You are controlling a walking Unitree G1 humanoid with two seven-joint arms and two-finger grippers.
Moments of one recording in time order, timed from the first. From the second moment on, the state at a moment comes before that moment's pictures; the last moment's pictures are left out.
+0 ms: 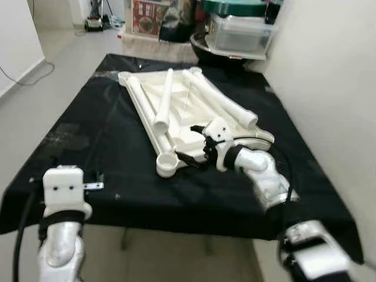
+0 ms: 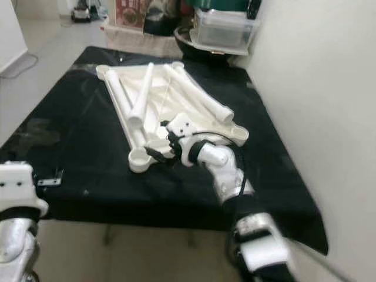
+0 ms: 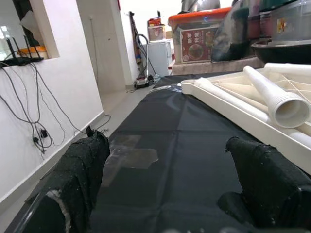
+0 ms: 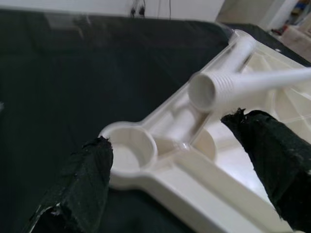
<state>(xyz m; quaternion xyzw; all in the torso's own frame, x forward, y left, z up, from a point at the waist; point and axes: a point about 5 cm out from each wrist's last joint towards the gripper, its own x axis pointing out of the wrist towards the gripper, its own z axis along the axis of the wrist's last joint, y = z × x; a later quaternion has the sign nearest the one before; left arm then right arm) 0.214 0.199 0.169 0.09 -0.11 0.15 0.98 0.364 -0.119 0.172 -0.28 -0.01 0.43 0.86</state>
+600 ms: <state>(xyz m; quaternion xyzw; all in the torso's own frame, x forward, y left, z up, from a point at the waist) 0.204 0.201 0.166 0.09 -0.11 0.16 0.98 0.392 -0.095 0.178 -0.42 0.04 0.42 0.80</state>
